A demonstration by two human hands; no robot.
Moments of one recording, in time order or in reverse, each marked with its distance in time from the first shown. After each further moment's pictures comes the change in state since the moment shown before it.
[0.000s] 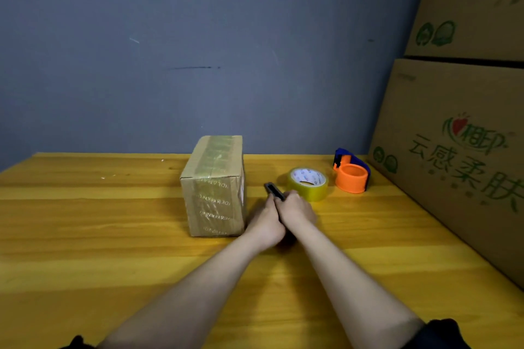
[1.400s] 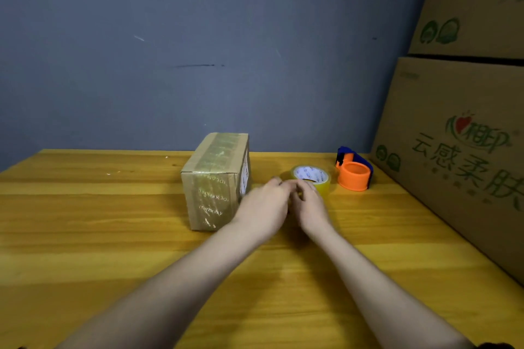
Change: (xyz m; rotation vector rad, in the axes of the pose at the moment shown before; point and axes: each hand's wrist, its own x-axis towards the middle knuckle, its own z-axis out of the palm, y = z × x) left_hand -0.037 0.033 -0.044 0.539 0.183 0.372; right_hand -0.015 0.021 -0.017 0.351 0.101 -0.394
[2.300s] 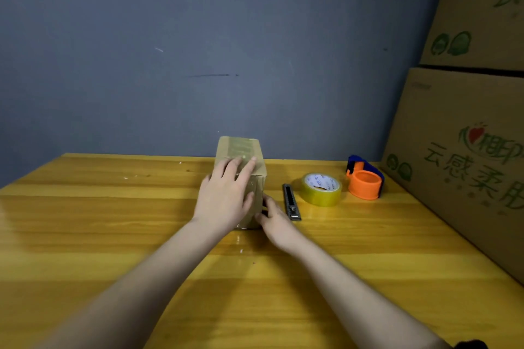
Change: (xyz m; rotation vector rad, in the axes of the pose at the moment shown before) left_hand -0.020 -0.081 -0.022 0.357 0.326 -0.102; right_hand -0.019 -0.046 0.054 0.108 -0.411 0.080
